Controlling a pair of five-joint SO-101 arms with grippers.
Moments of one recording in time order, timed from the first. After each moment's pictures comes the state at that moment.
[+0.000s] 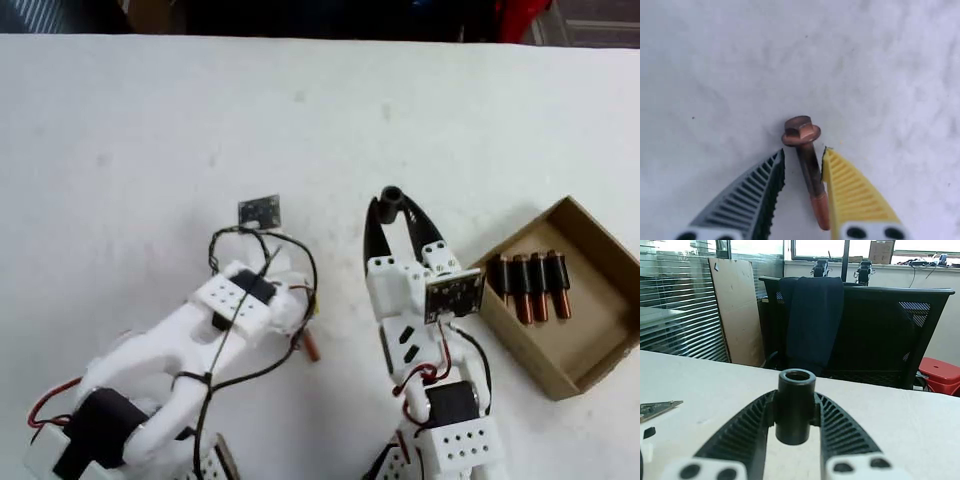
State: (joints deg) left arm 27.7 -14.5 55.6 43.0 46.1; right arm -14.3 -93.8 96.5 4.2 2.9
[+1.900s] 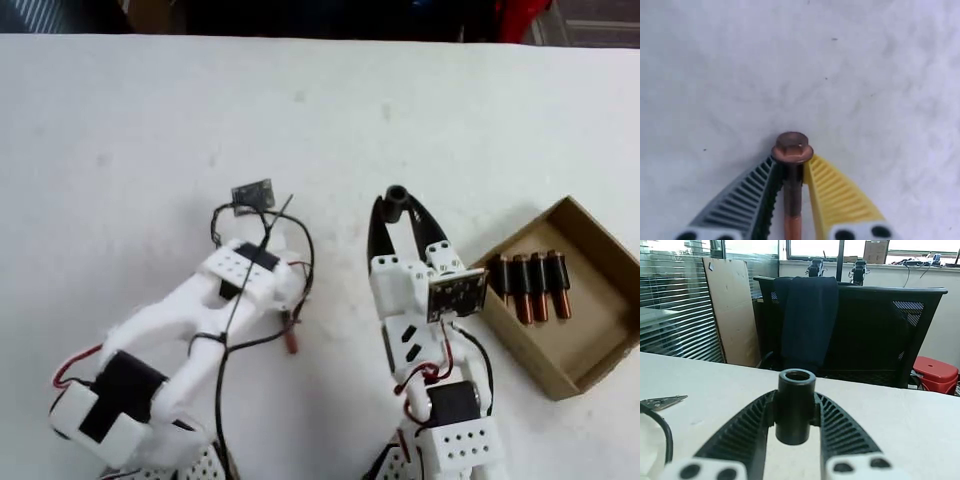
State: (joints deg) left arm 22.8 -1.6 45.5 44.8 46.2; right arm -13.3 -93.8 96.5 4.2 2.9
